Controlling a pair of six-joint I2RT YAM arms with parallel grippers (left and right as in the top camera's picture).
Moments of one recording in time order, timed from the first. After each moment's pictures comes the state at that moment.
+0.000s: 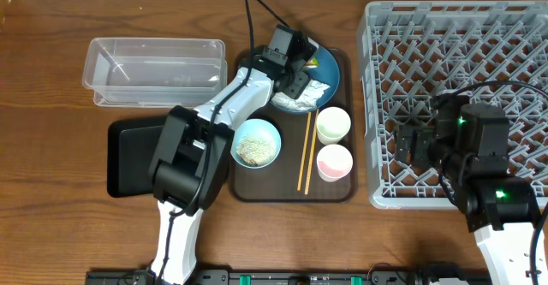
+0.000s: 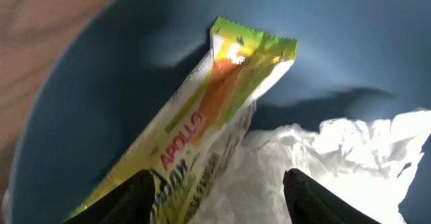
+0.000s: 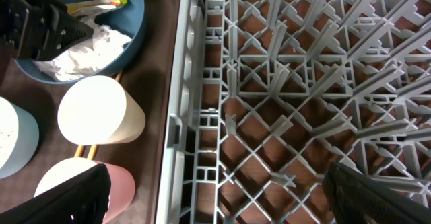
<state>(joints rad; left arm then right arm) -0.46 2.18 1.59 -0.37 0.05 0.22 0.06 0.97 0.88 -0.72 -0.07 0.09</state>
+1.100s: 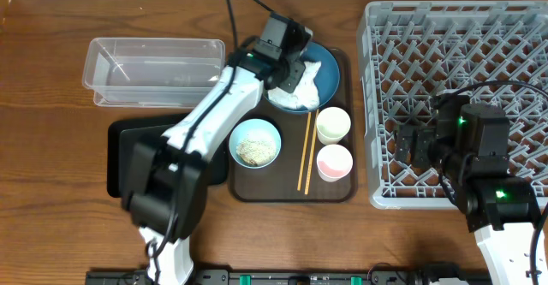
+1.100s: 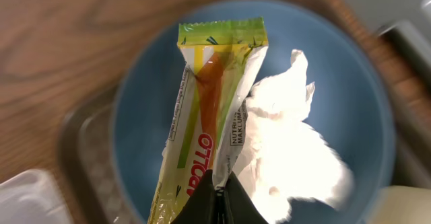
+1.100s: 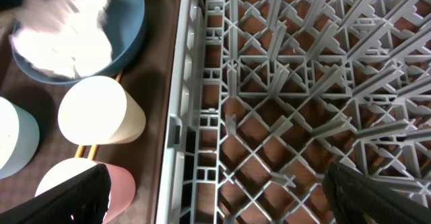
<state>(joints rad) -0.46 1.96 1.59 -0.57 0.01 0.07 0.06 0.97 0.88 -0.72 -0.07 0.09</state>
